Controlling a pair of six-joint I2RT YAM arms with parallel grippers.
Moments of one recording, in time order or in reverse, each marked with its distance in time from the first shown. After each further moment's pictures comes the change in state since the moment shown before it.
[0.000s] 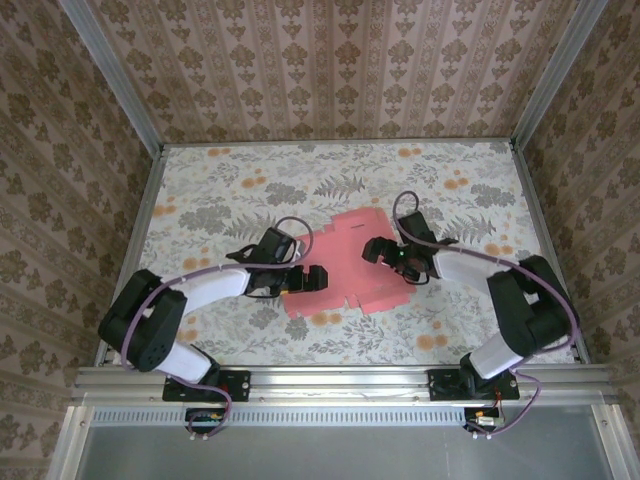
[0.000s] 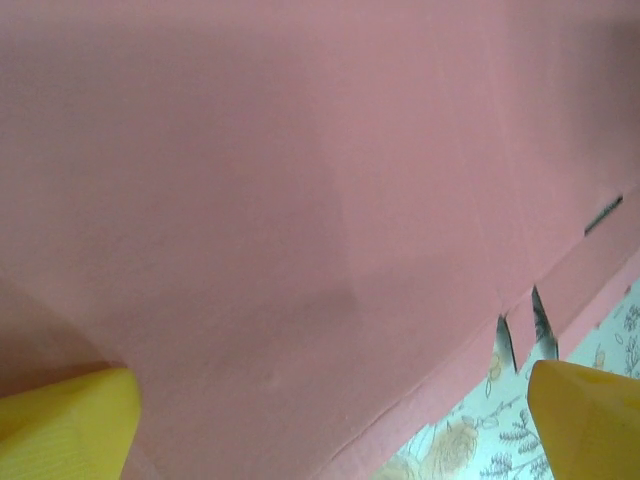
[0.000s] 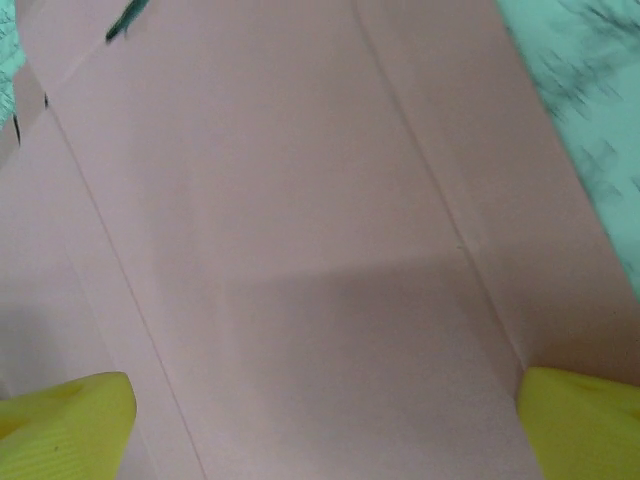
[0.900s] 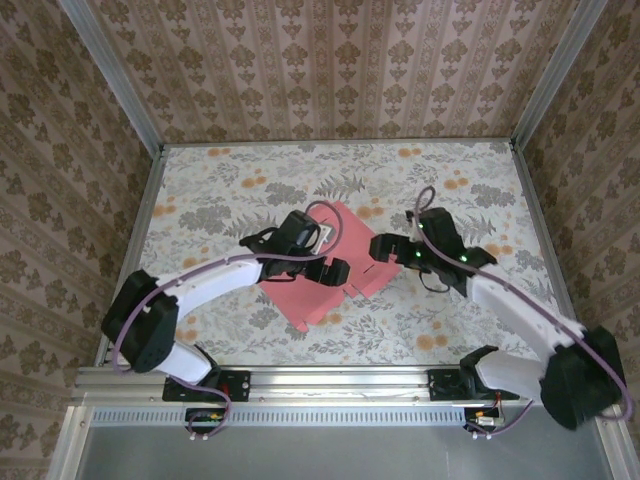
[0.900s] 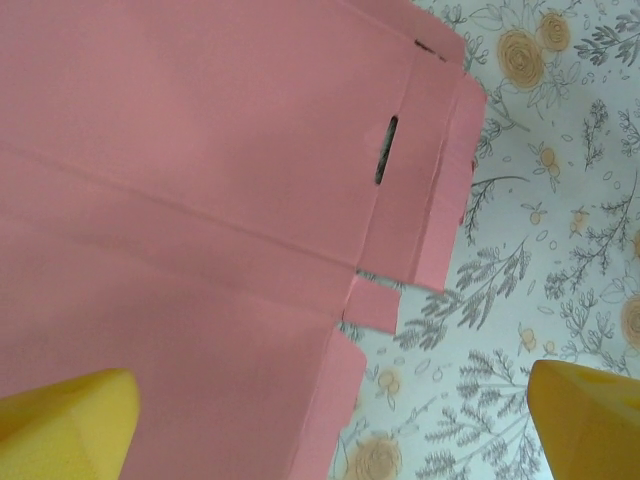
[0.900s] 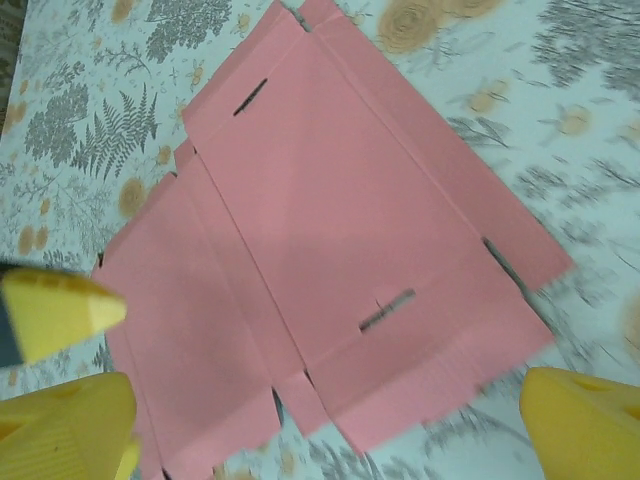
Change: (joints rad) left arm -0.139 0.061 0.311 -0.175 -0.101 0.283; right arm 0.010 -0.508 -0.045 -0.223 -0.002 -0.184
